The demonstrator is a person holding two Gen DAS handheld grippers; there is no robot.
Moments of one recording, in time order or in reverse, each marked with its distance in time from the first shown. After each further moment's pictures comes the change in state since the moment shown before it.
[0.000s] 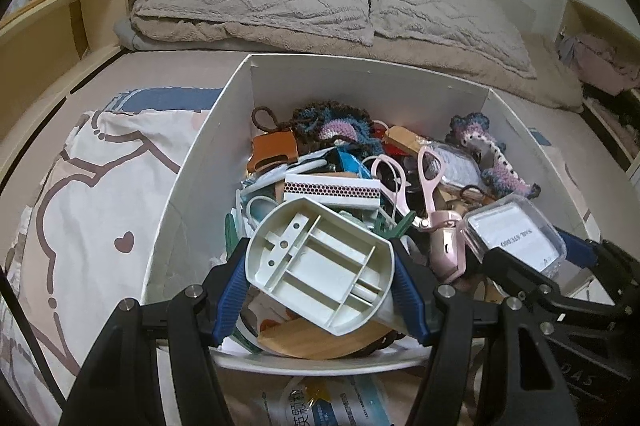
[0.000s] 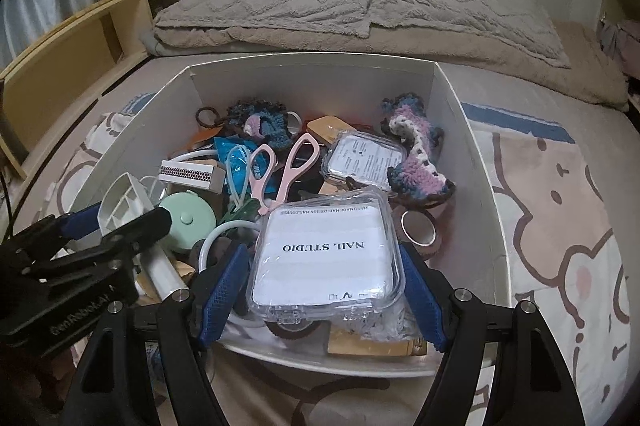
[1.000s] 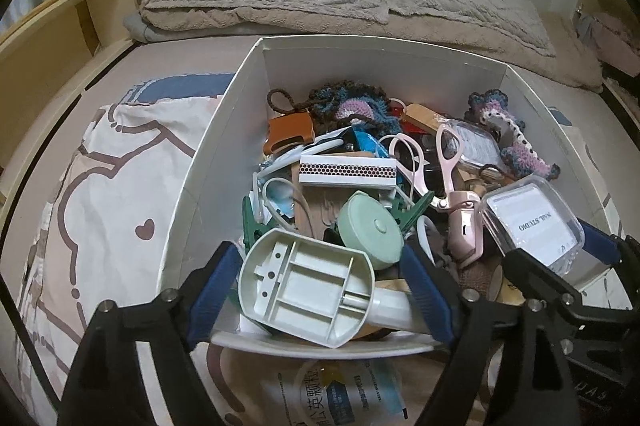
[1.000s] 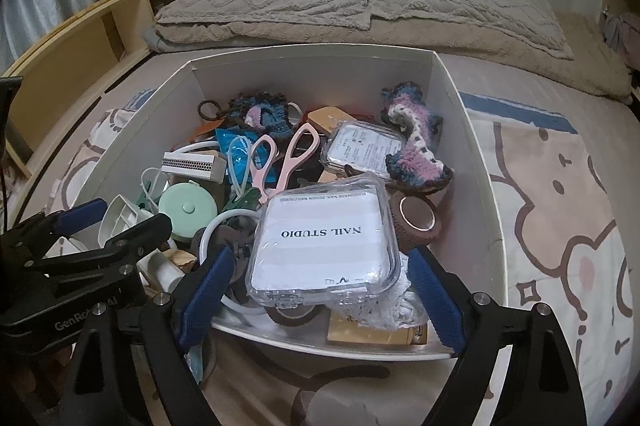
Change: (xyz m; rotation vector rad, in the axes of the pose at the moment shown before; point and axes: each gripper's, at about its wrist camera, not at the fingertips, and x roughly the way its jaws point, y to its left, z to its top) left arm 0.001 -0.004 0.000 0.037 0.078 0.083; right arm -0.002 -0.004 -0.005 0.018 0.022 0.014
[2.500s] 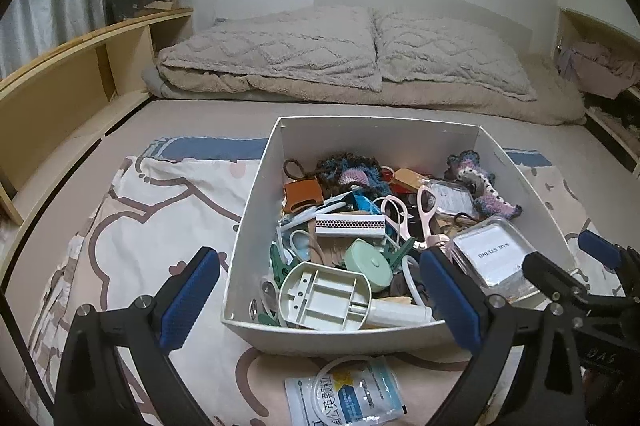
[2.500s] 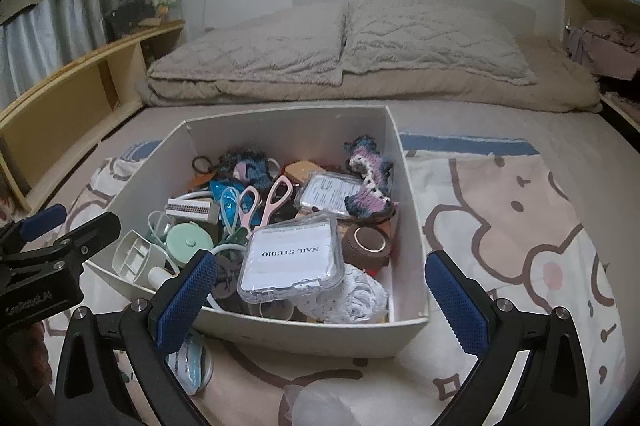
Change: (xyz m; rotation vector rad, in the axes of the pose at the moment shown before) left arm -0.067 0.014 -0.006 0.022 -0.241 -0.042; right arm -0.053 -0.014 -0.013 0.050 -0.216 -0.053
